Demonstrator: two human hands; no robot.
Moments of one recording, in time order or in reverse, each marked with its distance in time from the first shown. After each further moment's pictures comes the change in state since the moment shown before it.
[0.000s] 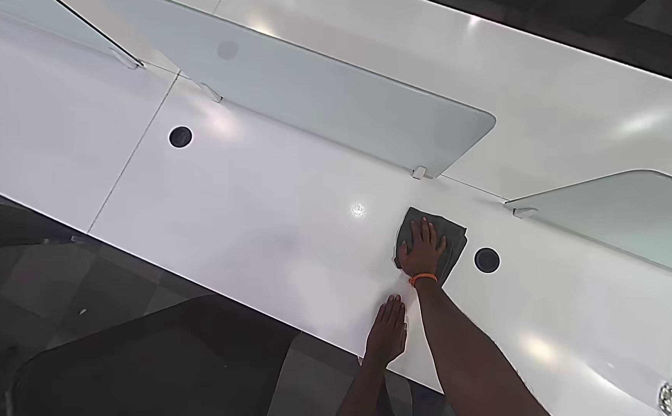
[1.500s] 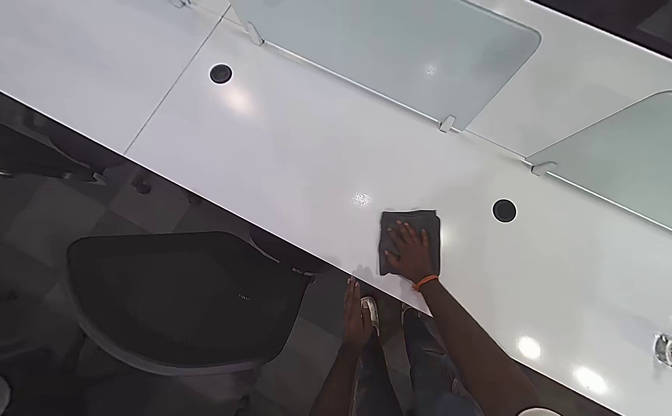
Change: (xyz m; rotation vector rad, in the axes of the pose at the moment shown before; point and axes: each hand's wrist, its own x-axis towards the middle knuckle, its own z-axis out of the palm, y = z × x) left_hand -0.186 -0.046 -0.014 -0.578 0.470 -0.385; right_hand -0.182 -0.030 0.013 0.038 -0.217 -0.484
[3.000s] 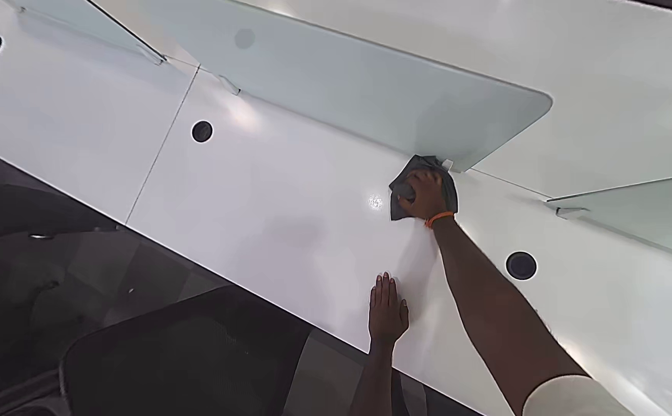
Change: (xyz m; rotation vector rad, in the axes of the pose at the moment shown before) left_hand 0.182 0.044 0.115 0.610 -0.181 0.109; right_hand 0.305 0.140 -0.089 0.155 0.208 -0.077
